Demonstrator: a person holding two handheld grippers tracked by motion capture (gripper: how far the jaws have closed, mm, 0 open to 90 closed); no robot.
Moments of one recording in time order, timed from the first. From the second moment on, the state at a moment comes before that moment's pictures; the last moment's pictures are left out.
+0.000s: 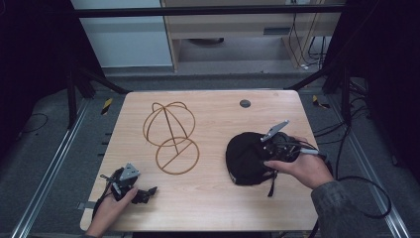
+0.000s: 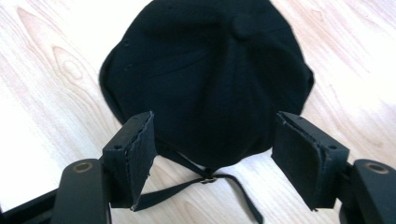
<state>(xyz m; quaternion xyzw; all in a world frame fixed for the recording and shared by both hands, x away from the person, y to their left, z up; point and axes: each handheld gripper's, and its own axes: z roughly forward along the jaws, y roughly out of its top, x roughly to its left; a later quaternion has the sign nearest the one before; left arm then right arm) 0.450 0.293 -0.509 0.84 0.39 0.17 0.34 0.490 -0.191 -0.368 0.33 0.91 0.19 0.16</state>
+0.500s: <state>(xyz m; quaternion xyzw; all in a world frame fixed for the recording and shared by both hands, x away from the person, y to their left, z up) 0.451 0.293 -0.509 0.84 0.39 0.17 0.35 0.525 -0.178 -0.348 0.32 0.92 0.19 0.13</state>
